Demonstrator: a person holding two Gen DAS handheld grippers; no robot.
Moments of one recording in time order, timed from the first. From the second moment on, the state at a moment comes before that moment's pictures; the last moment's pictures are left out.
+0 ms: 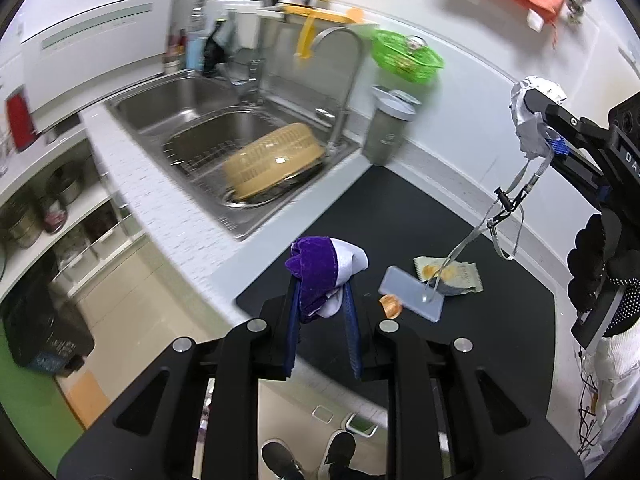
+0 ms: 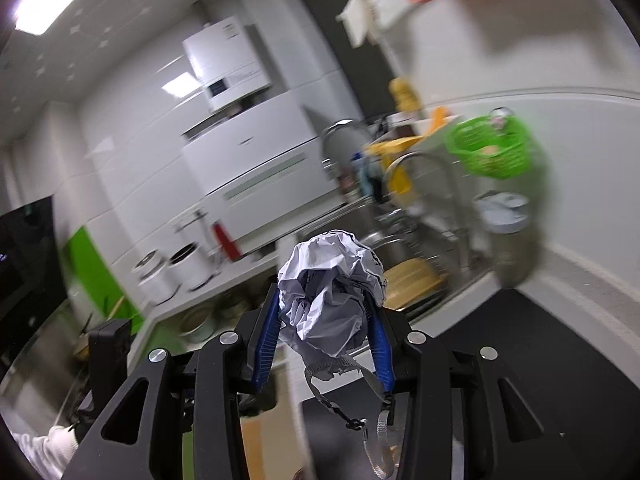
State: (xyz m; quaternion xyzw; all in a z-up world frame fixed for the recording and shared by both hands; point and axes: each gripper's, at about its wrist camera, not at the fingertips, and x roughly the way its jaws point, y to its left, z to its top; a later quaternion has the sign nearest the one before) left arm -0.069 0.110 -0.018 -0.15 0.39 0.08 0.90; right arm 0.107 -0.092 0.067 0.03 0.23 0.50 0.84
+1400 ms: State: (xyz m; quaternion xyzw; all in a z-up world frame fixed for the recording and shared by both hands) left arm -0.291 0.270 -0.407 -0.40 0.50 0.26 0.73; right arm -0.045 0.216 -0.369 -0.28 0.54 0.55 0.57
